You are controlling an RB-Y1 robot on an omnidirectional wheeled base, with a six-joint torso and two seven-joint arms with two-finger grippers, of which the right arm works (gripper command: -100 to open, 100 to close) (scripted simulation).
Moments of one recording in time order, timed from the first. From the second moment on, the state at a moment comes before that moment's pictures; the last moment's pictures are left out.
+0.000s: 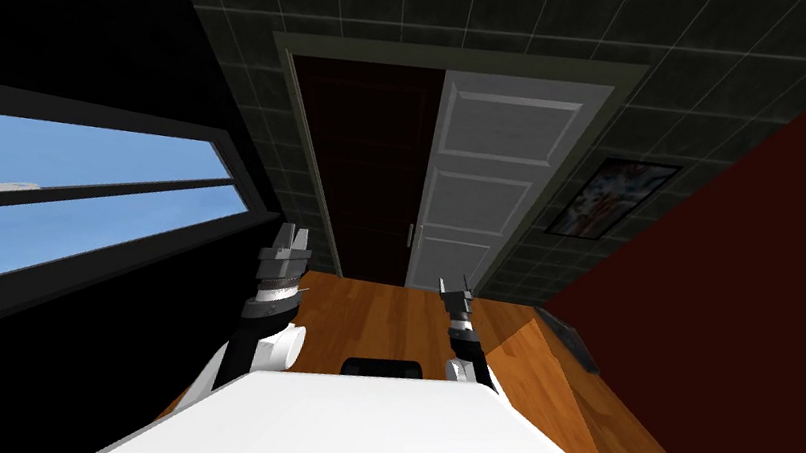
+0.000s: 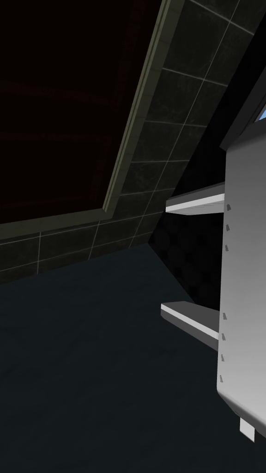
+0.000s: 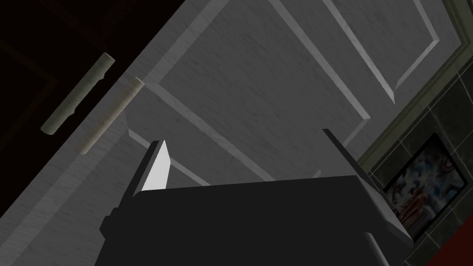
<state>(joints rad) 0.39 -0.18 0.15 -1.66 -0.22 -0.68 -0.63</state>
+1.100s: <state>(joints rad) 0.33 -0.23 0.18 -1.45 -0.31 -0.72 -0.90</state>
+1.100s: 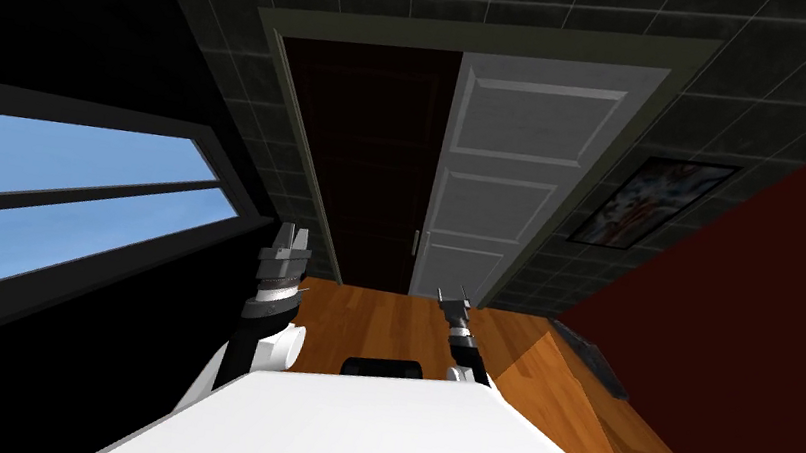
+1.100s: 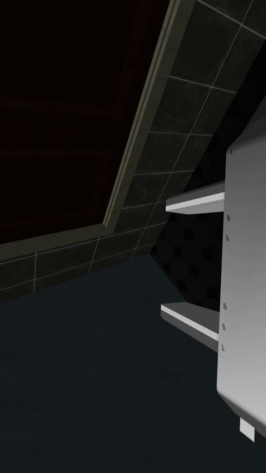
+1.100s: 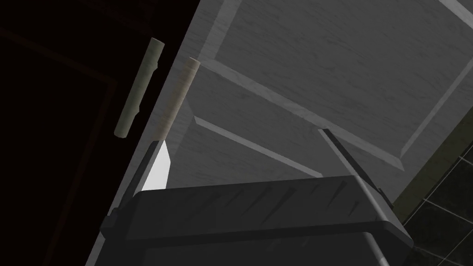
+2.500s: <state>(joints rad) 0.27 -0.28 0.22 -1.19 -0.40 -0.78 -1.22</state>
